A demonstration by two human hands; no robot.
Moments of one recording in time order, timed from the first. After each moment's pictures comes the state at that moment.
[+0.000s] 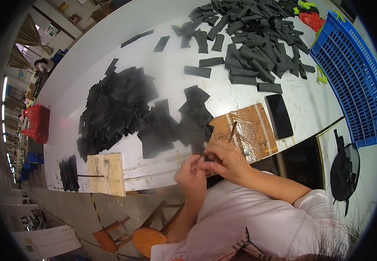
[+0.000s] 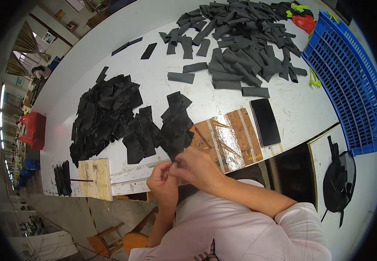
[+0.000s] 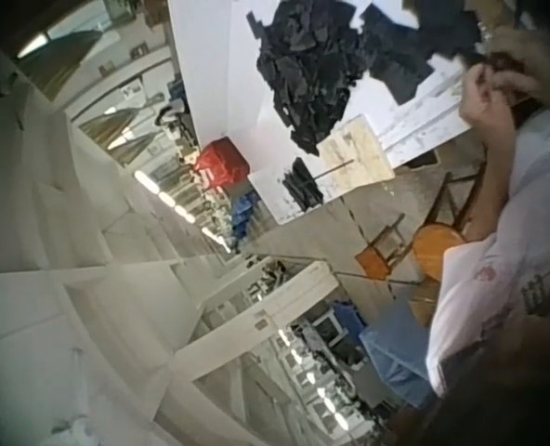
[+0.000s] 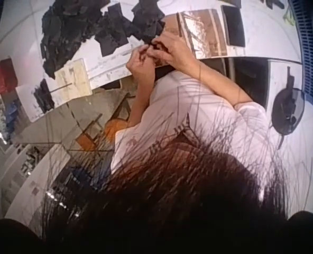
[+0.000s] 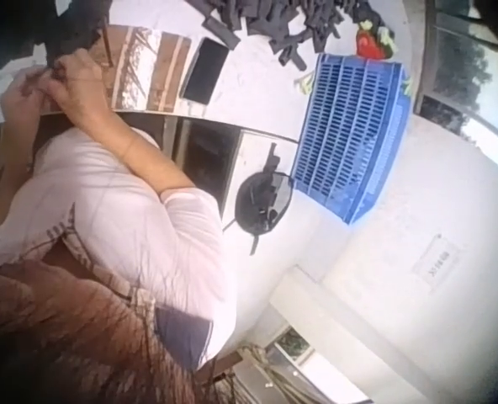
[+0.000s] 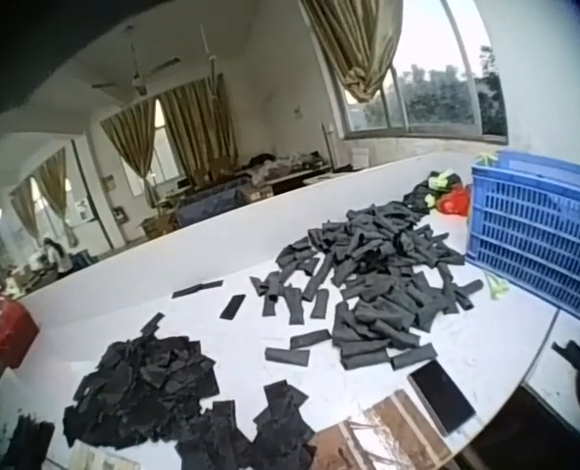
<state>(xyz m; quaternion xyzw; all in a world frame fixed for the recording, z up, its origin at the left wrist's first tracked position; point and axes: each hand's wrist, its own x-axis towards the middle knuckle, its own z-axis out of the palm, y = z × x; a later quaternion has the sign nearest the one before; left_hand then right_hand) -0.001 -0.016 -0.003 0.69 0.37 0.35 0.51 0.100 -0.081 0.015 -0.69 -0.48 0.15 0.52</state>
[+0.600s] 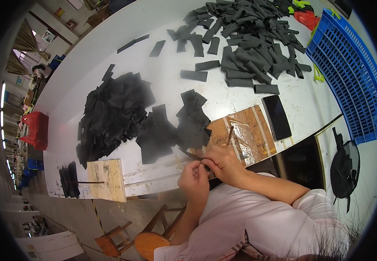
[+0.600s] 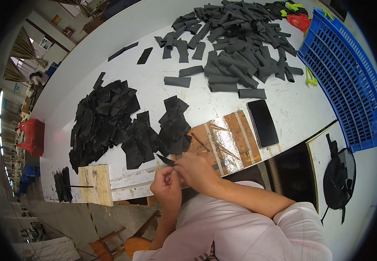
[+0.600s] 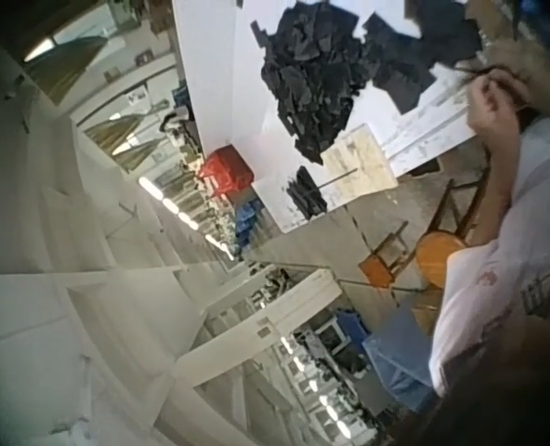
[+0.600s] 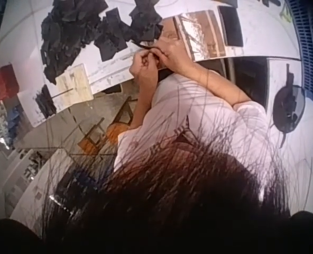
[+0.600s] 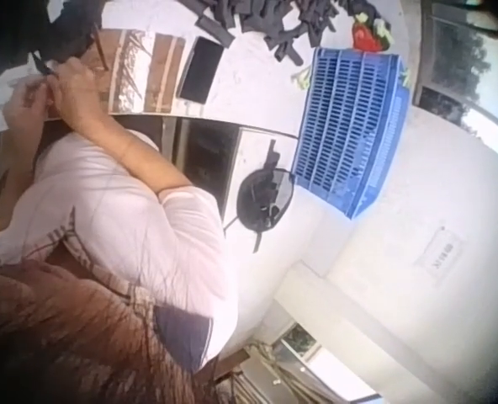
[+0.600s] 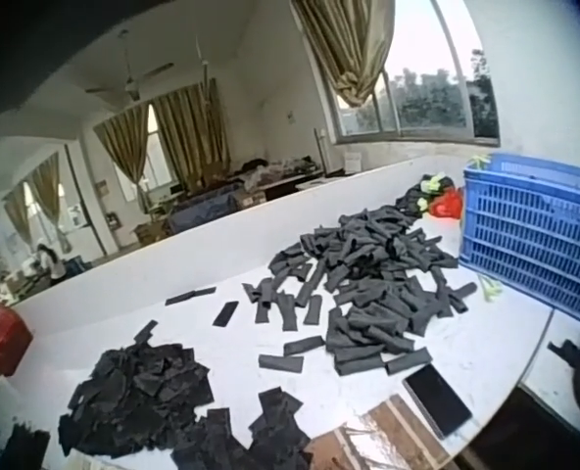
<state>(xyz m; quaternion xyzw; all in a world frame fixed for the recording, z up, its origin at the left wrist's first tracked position) -0.003 -0.016 -0.016 0.70 0.35 0.35 0.52 0.101 -0.075 -0.004 -0.68 -0.53 0.09 0.50</state>
